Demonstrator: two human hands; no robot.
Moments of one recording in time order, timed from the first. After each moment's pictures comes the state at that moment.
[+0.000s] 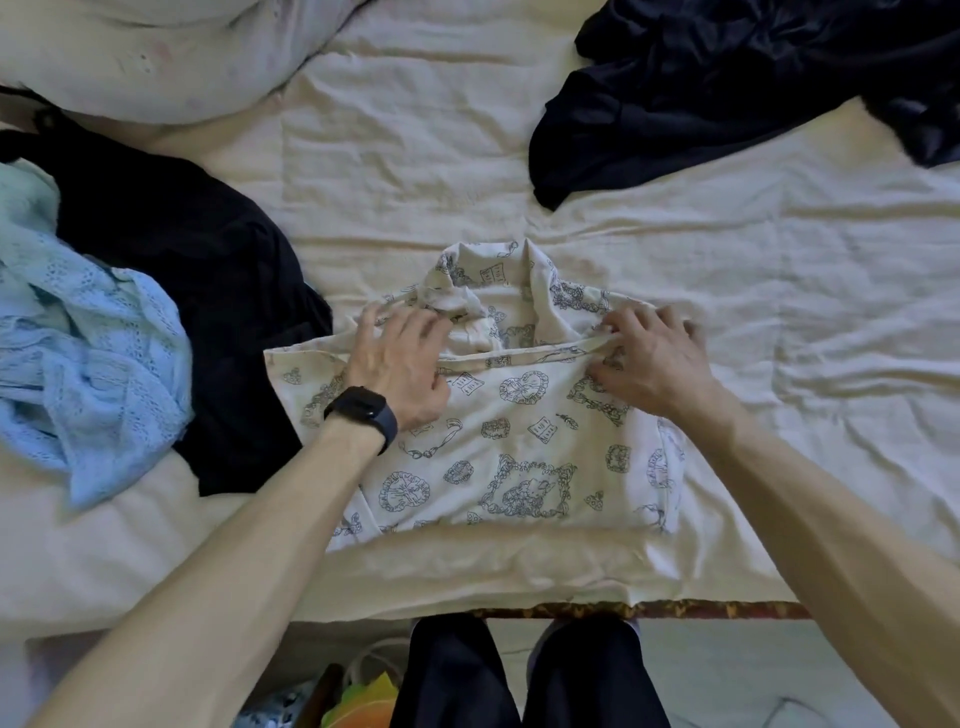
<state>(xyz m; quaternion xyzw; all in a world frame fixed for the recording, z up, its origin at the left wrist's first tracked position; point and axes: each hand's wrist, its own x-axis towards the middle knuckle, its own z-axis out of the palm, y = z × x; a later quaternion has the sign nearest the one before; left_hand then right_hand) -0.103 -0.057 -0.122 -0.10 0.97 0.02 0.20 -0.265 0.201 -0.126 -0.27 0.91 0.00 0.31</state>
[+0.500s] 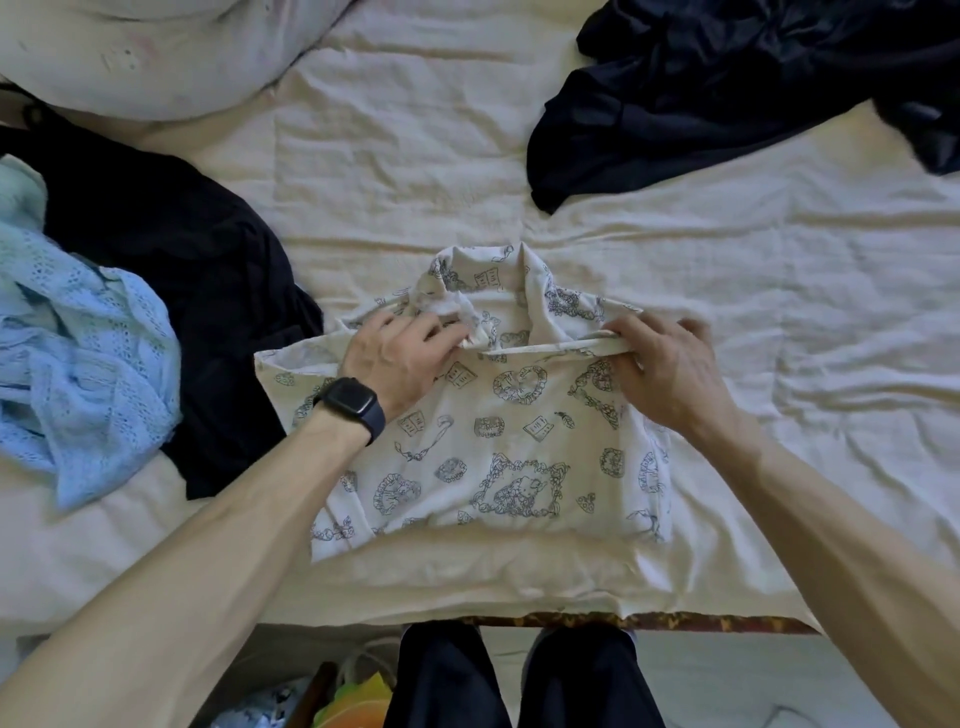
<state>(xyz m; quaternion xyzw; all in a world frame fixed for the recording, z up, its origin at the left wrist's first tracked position) -0.120 -0.059 -0.120 -0.02 0.99 0.10 0.03 -0.273 0.213 -0.115 -0.34 0.91 -0.14 0.19</state>
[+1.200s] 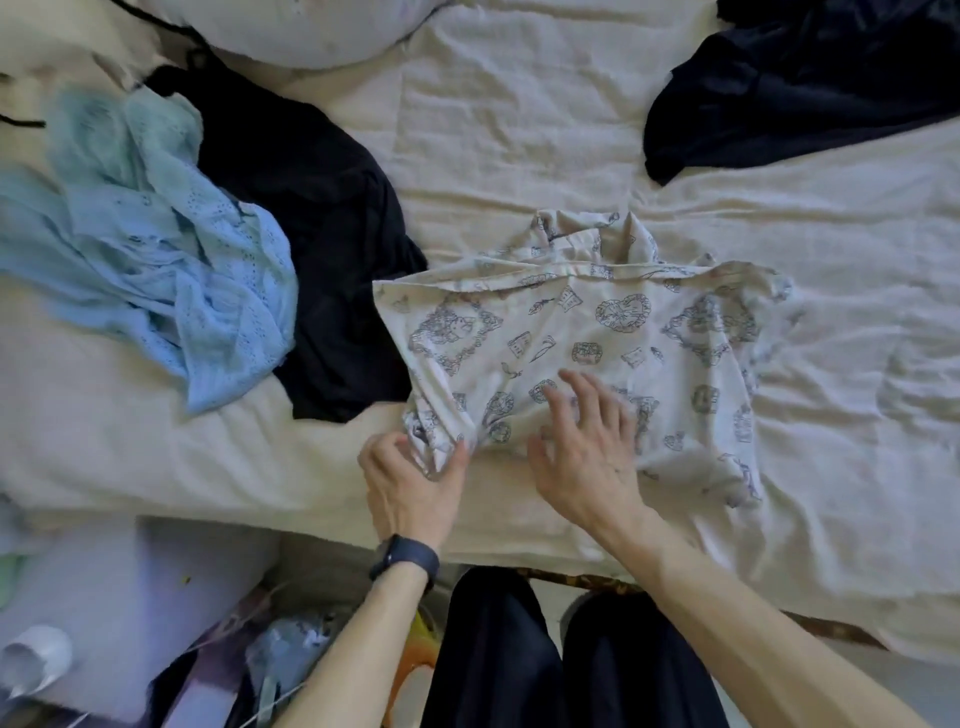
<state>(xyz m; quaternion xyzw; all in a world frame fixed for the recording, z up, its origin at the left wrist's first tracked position) 0.069 0.026 -0.094 -0.59 0.77 0.25 0.02 -0.080 0.144 -0.094 -0.34 0.90 -0.15 0.25</state>
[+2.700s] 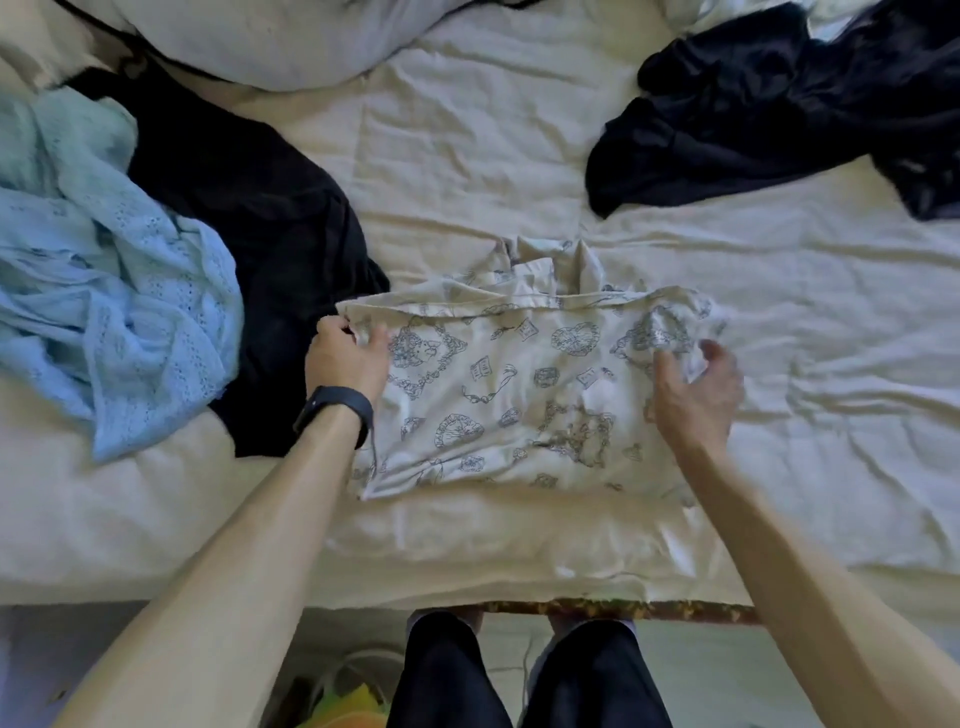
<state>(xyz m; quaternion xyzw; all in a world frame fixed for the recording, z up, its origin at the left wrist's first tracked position) -0.023 -0.116 -0.123 -0.57 0.73 0.37 0.04 -0.190 0.186 -0.102 0.12 0.94 -0.26 0.17</state>
